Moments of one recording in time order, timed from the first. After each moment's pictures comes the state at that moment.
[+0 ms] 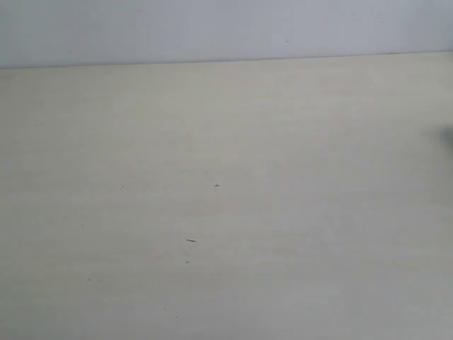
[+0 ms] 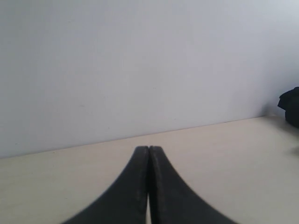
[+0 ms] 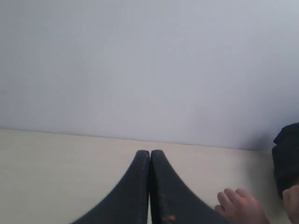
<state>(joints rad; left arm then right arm) -0.39 0.01 0.00 1.74 0.07 -1.77 0.14 0.03 -0.29 -0.22 0.38 0.14</state>
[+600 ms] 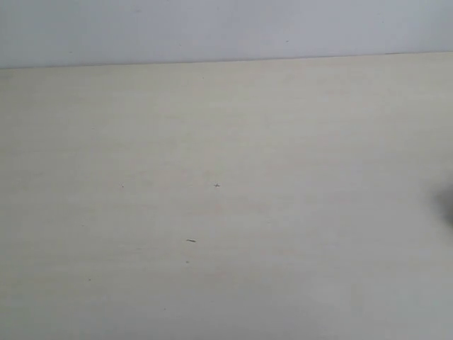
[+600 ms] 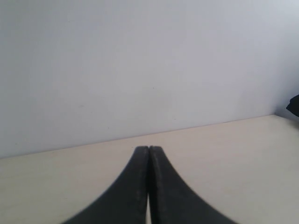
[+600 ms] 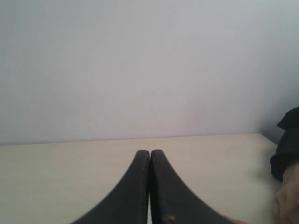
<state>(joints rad) -0.39 0.01 0.00 1.74 0.07 -1.77 -0.04 0.01 -0.01 -0.22 0.05 0.23</state>
